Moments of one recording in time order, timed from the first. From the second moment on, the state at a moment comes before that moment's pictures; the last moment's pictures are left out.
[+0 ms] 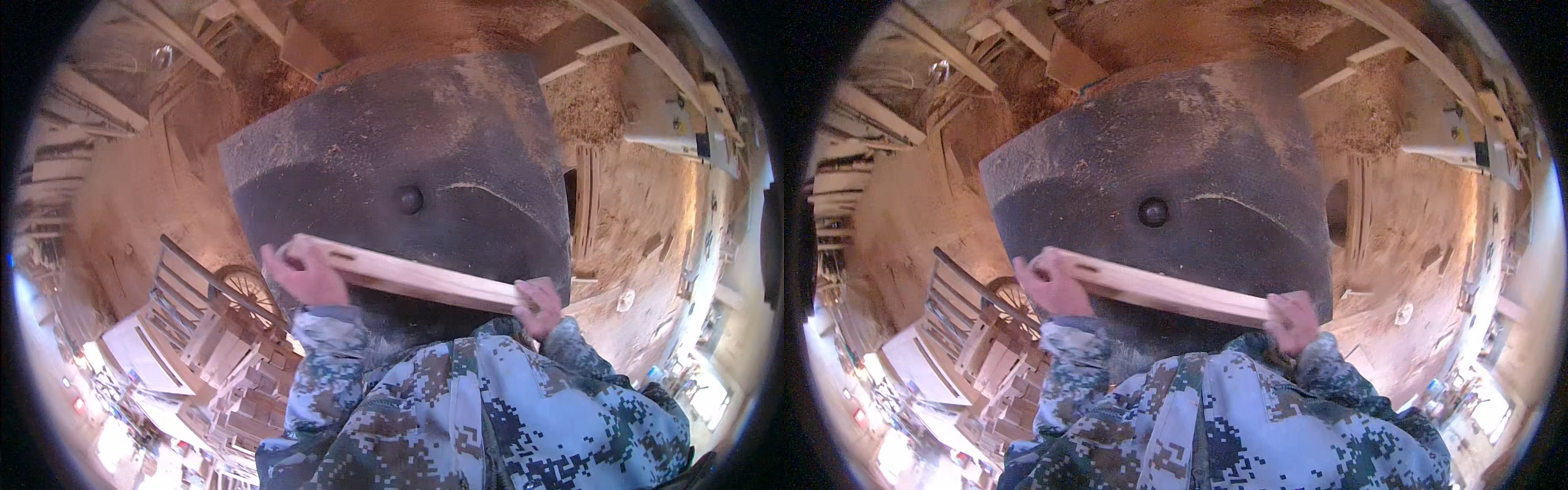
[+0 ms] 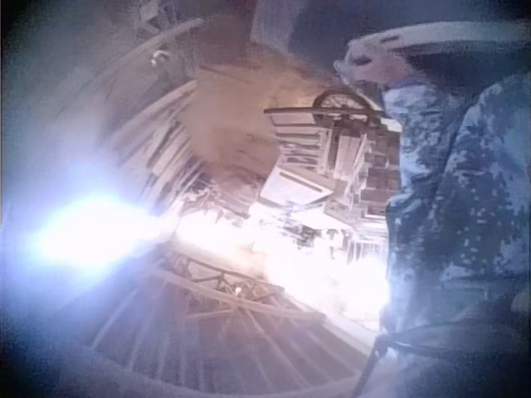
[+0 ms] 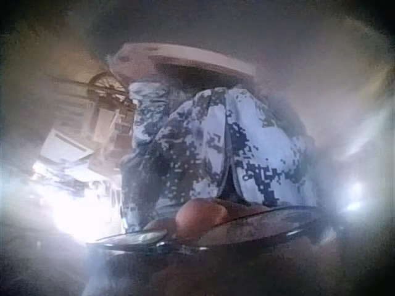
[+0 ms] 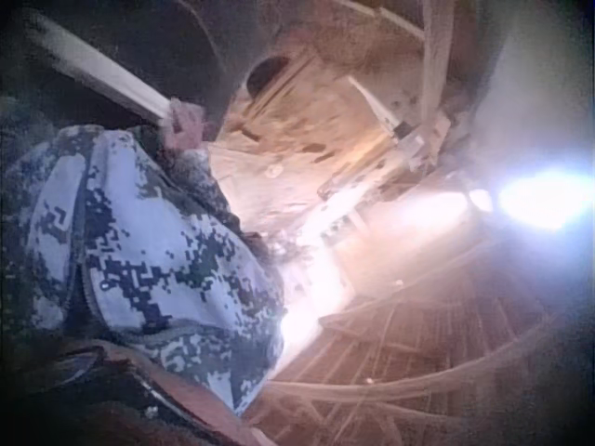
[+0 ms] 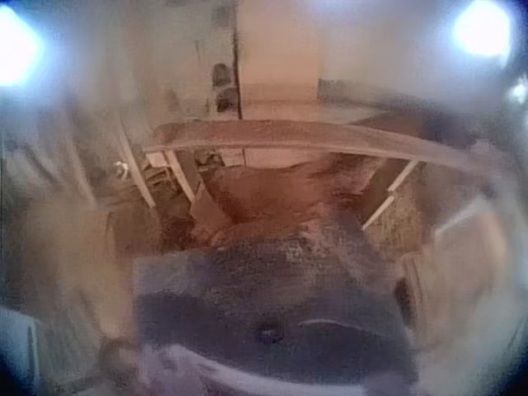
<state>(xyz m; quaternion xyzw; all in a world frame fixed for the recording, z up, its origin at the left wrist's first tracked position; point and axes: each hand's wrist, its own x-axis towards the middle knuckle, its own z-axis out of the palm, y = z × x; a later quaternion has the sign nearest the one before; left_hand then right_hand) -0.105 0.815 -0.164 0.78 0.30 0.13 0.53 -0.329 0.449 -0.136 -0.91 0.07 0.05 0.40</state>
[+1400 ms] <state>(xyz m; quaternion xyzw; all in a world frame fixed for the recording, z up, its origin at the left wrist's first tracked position) -0.109 0.720 -0.172 0.93 0.03 0.07 0.37 -0.430 0.457 -0.126 -0.94 0.13 -0.03 0.32</state>
